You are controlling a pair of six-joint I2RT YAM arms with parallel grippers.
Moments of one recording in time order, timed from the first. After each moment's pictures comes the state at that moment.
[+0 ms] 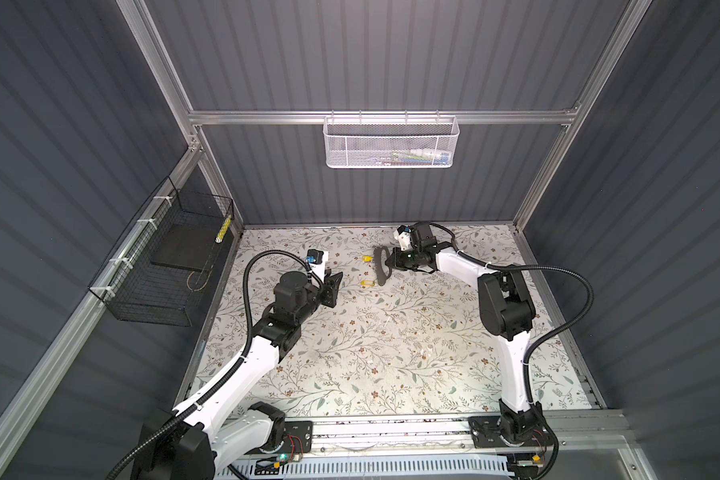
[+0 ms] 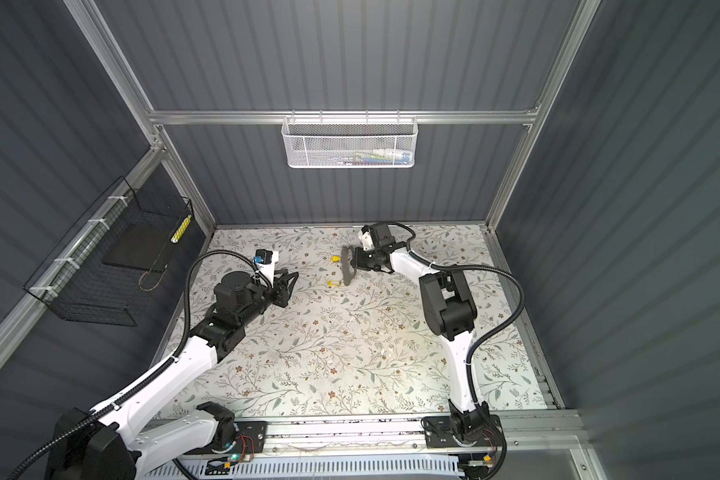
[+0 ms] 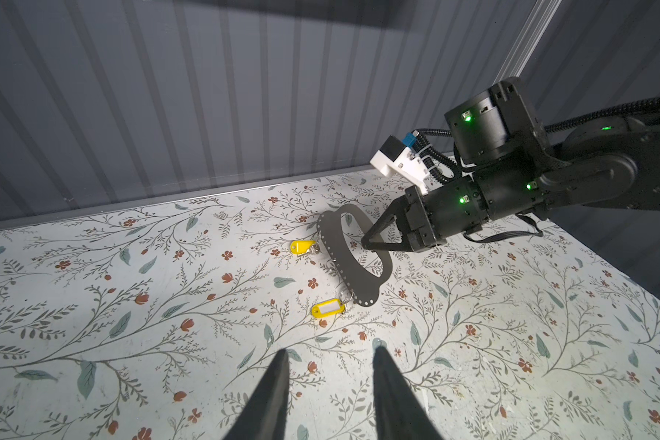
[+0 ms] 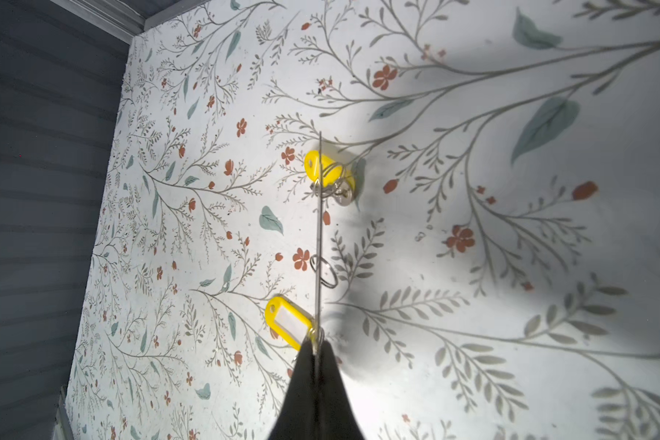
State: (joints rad) left arm -0.44 1.08 0.71 0.10 0.09 -0.11; right arm 0.41 2.22 1.69 -0.32 -0.44 0.43
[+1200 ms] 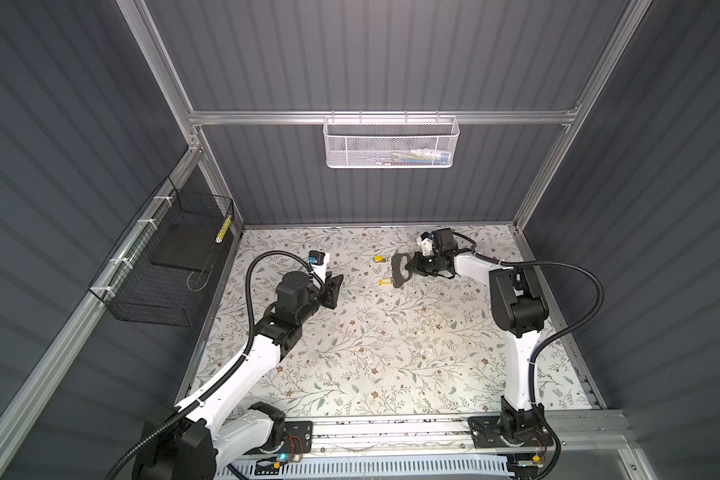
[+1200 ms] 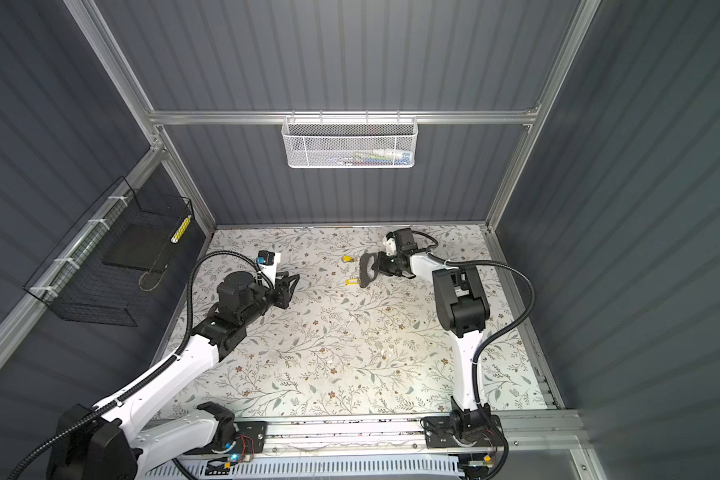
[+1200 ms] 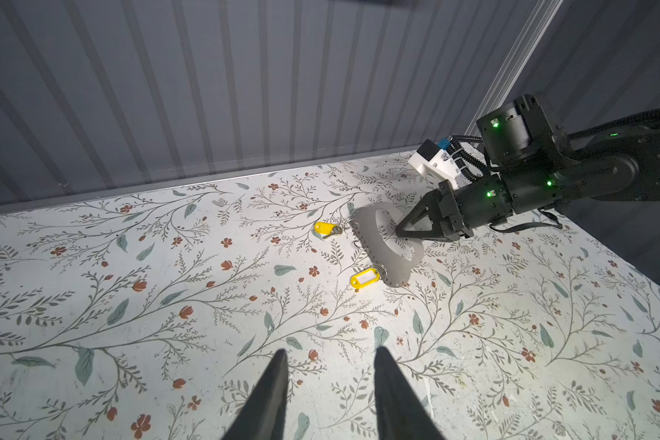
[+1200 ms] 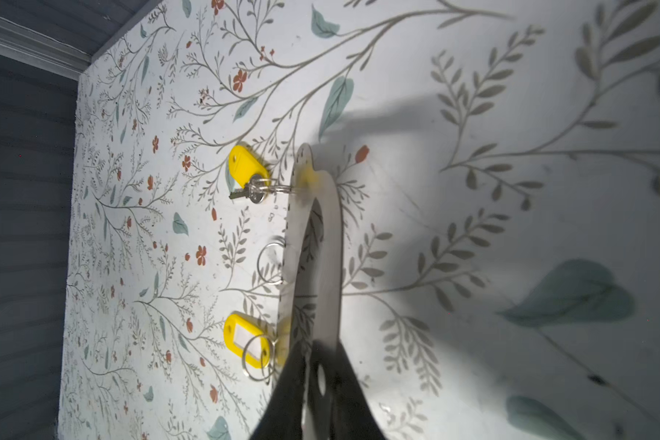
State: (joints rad) left arm -0.44 1.10 0.71 0.08 0.09 -0.11; right arm 0.26 2.20 1.54 -0.24 -0.48 0.43
